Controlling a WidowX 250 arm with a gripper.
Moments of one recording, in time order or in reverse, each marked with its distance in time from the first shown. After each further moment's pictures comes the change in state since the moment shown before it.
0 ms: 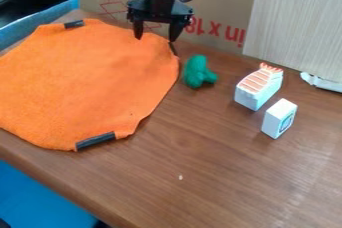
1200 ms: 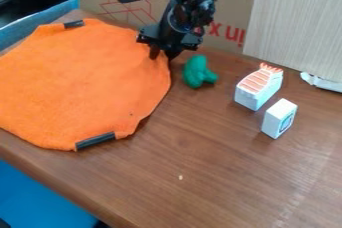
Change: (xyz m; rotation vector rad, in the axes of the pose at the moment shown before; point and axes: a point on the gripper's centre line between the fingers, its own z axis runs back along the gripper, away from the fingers) arm -0.030 -0.014 -0.020 0.102 -0.108 -0.008
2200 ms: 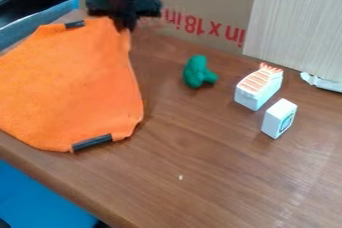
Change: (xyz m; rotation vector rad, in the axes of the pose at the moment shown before) arm 0.021 0.074 0.053 -0.191 -0.110 0.067
